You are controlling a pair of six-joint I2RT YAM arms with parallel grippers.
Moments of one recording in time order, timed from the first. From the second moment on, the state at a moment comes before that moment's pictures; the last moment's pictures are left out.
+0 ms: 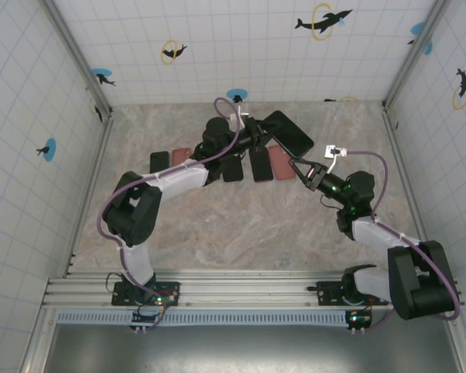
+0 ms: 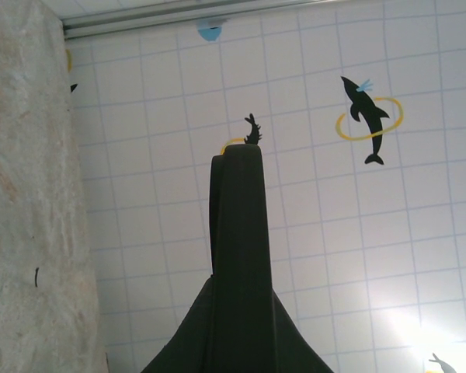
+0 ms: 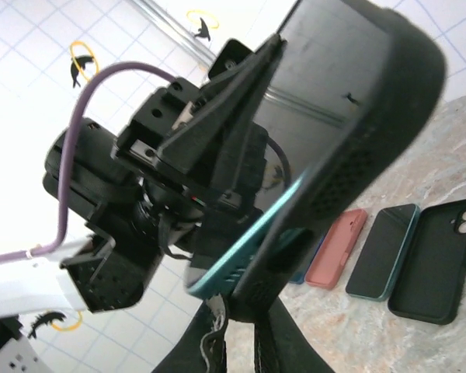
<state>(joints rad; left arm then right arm) -0.67 1.87 1.27 0.68 0.56 -1.47 0.21 1.22 0.37 1.01 -0.78 0.95</state>
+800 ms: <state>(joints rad) -0.59 1.68 1.29 0.33 0.82 -0.81 0.14 1.17 0.61 0.29 -0.98 0.16</state>
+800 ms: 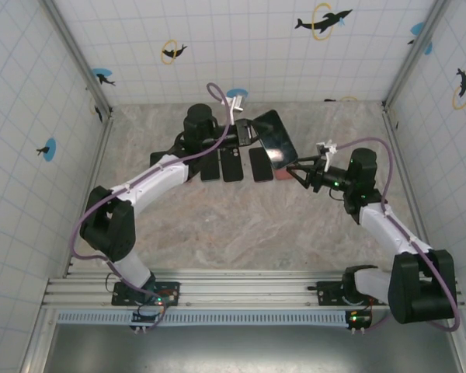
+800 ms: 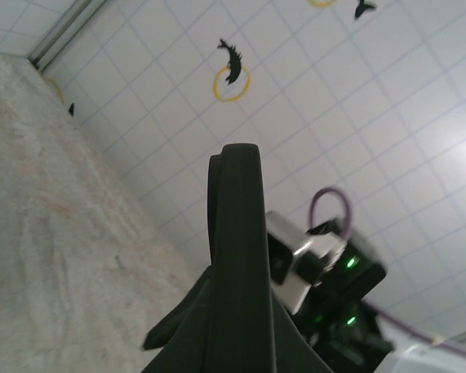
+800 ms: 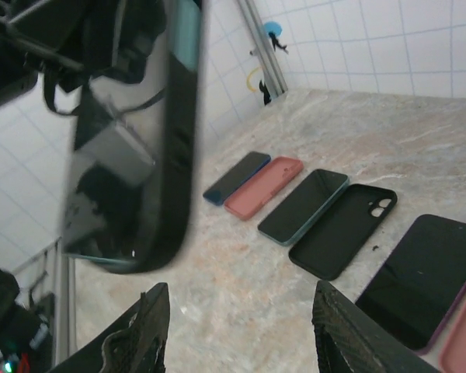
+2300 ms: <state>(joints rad) -0.55 1.55 1.27 -0.03 1.05 -0.07 0.29 1.35 0.88 -0.27 -1.12 -0.59</state>
